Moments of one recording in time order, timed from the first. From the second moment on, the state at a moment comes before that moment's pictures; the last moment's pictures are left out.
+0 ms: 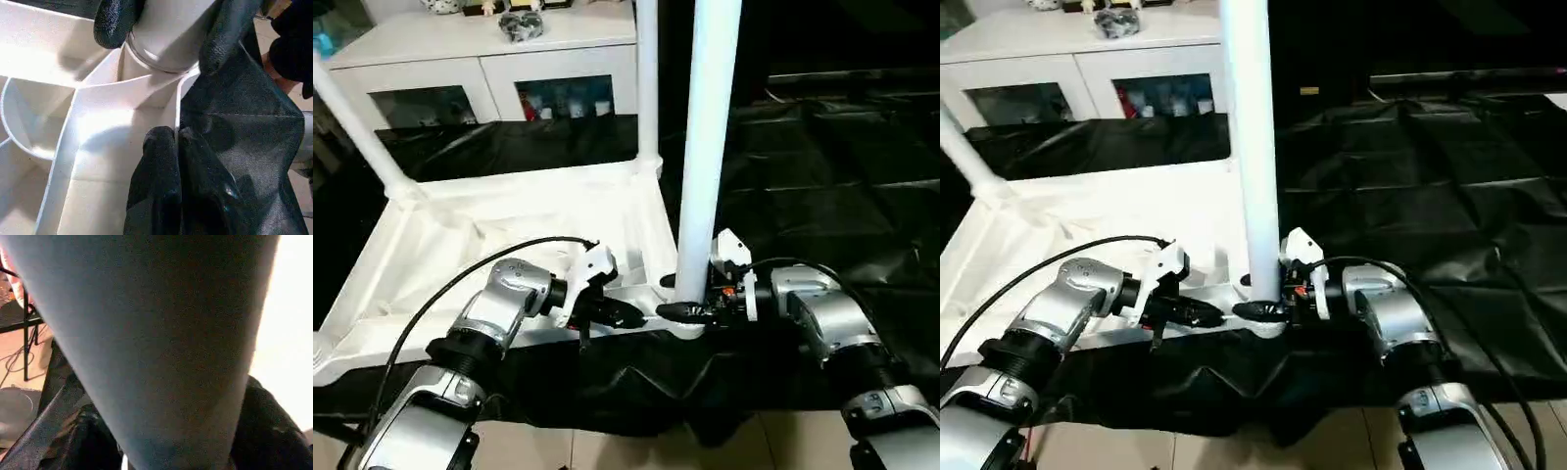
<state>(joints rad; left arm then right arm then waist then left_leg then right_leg) -0.60 0.28 -0.26 0.65 -0.03 0.21 -1.34 -0.52 -0.32 0.16 0.56 0.11 0.17 1.33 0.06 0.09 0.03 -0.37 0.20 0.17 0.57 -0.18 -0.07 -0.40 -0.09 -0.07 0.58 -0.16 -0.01</state>
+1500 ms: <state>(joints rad) -0.60 0.10 -0.23 0.64 0.02 0.18 -0.91 -0.39 -0.55 -0.09 0.47 0.19 0.13 1.05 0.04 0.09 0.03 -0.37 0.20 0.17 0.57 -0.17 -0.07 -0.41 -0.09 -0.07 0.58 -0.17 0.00</state>
